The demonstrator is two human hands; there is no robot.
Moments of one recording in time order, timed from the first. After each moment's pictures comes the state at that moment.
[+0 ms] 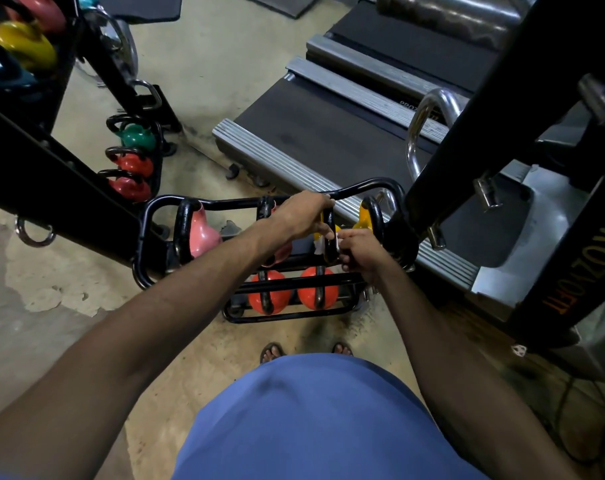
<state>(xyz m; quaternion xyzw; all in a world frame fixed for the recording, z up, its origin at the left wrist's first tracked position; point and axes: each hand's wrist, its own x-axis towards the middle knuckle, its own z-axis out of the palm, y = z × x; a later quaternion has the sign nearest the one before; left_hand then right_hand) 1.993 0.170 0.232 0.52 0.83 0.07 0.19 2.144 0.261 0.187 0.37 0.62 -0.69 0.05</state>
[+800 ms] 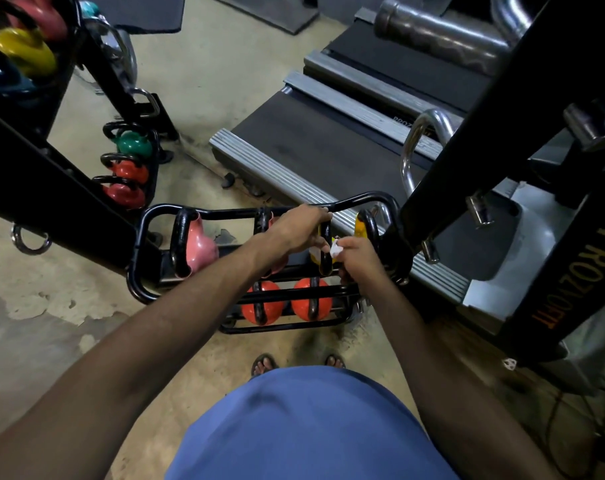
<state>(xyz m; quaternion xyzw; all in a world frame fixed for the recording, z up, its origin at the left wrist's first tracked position) 1.993 0.167 0.224 0.52 0.83 0.11 0.19 2.142 0.250 0.202 0.42 0.66 -0.62 -0.01</state>
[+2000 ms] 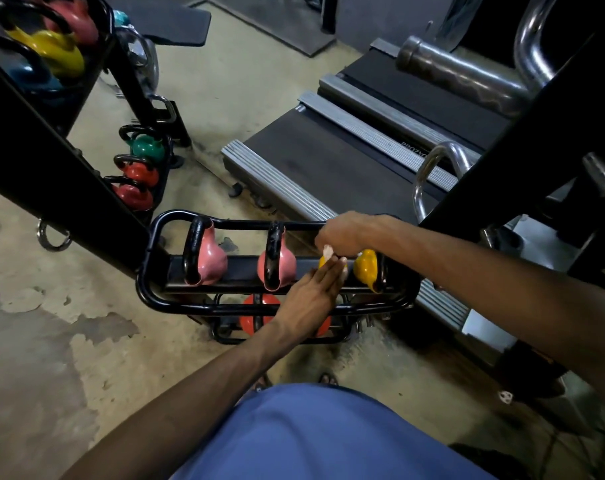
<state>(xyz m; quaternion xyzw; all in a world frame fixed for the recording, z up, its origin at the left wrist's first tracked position) 2.088 0.106 0.172 0.57 0.82 0.09 0.00 2.041 0.276 0.286 -0.14 0.93 0.11 0.33</state>
